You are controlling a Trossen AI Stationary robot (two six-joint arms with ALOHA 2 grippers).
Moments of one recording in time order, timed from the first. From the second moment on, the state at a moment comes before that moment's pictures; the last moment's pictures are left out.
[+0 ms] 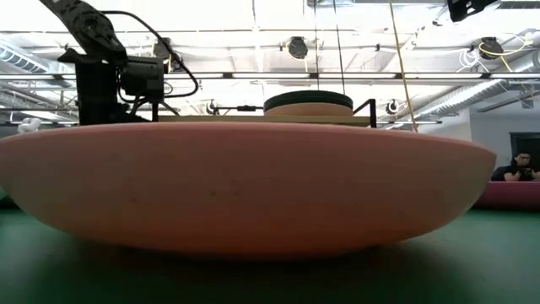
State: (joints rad) left arm 0.36 1.31 0.61 -0.79 -0.32 -0.43; right arm 0.65 0.66 0.50 -0.11 0.42 0.04
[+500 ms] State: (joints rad) left arm 0.41 1.30 0.54 -0.73 -0.37 -0.47; right arm 0.65 0.66 0.50 -0.11 0.42 0.04
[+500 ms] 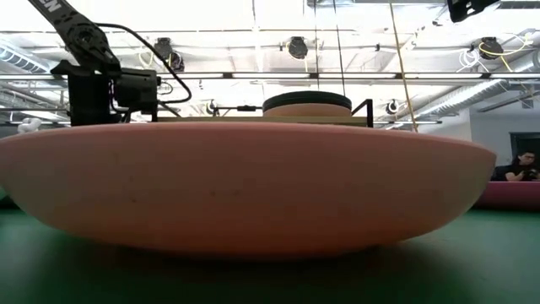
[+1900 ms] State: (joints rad) left arm 0.18 1.15 1.14 -0.47 -0.68 -0.25; right arm 0.65 0.66 0.50 -0.11 0.44 0.05
